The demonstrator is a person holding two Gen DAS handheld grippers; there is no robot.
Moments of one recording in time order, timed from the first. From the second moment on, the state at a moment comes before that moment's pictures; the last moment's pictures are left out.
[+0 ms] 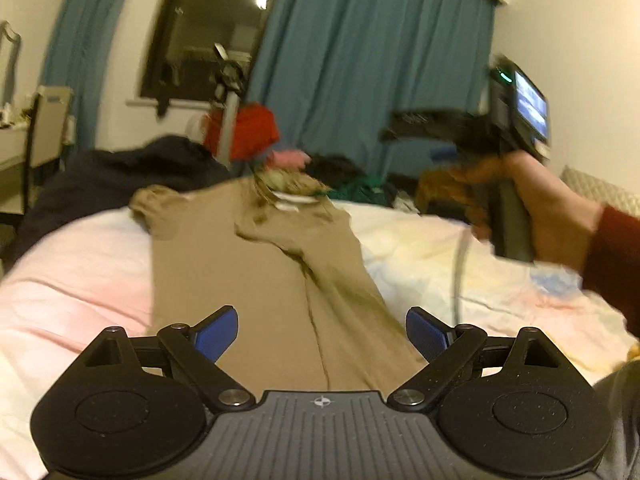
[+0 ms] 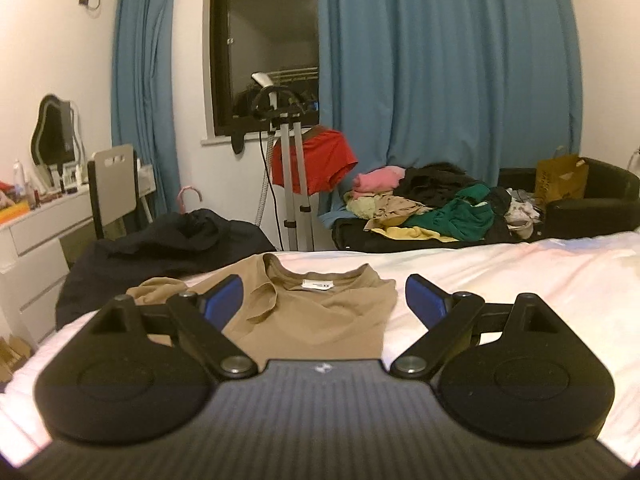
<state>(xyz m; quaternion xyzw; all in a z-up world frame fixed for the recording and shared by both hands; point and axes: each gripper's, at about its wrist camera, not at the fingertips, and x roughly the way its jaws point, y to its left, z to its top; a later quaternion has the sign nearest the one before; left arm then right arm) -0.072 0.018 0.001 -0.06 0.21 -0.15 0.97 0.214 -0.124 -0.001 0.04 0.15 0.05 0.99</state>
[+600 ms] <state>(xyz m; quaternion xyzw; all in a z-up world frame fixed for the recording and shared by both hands) -0.051 0.014 0.112 -0.01 0.18 -0.04 0.98 0.090 -0.111 0.037 0.13 0.10 0.10 0.98</state>
